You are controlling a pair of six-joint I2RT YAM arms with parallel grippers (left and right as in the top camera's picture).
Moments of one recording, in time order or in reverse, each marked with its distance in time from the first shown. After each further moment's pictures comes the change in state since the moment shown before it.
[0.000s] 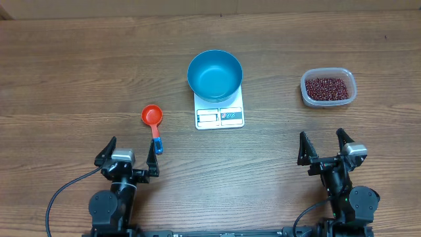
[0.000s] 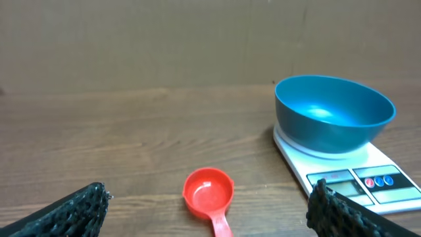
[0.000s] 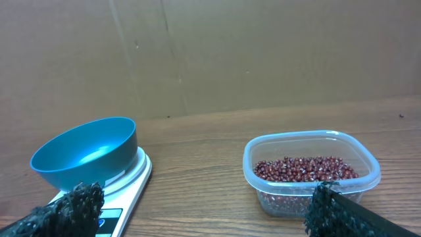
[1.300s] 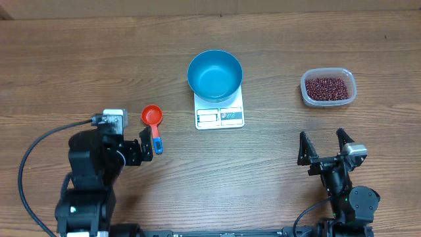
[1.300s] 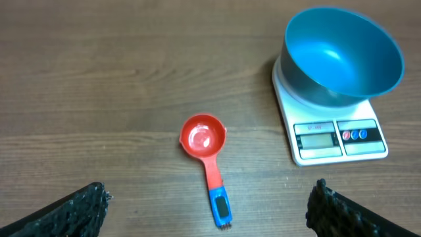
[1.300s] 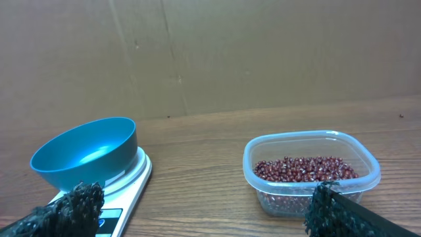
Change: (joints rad) left arm 0.000 0.724 0.666 -0.476 0.000 -0.026; right arm 0.000 0.000 0.000 0.000 0.001 0.000
